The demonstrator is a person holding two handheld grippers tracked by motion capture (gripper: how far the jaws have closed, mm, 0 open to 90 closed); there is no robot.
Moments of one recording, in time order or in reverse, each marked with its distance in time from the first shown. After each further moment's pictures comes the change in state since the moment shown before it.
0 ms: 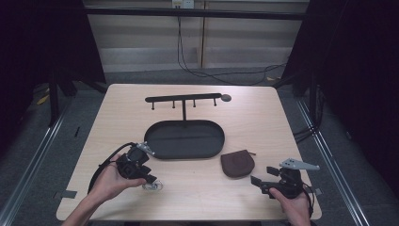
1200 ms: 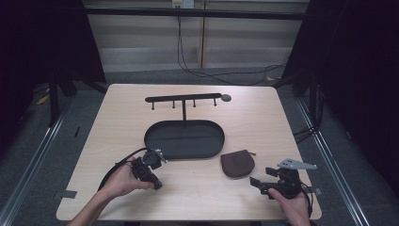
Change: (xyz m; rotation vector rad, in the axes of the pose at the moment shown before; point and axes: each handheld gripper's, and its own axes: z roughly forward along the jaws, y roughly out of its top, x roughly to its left) left arm 0.002 0.012 0.045 0.176 -0.073 0.067; right arm 0.001 -0.001 0.003 0.033 0.001 -0.008
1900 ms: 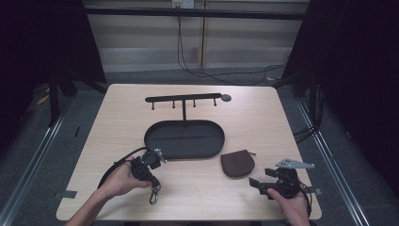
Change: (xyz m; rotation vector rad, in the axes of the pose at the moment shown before) left arm -0.002 0.000 -0.007 -0.002 -0.014 0.016; right arm 0.000 0.000 0.004 0.030 -0.004 0.003
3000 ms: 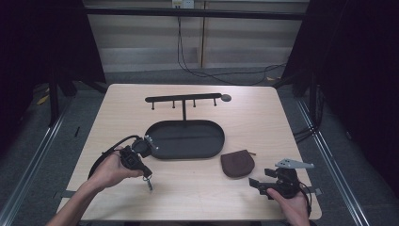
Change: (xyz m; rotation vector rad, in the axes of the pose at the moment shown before) left arm 0.009 -0.003 -0.049 -0.024 0.044 -0.080; right arm 0.000 0.000 0.001 0.008 0.002 -0.001
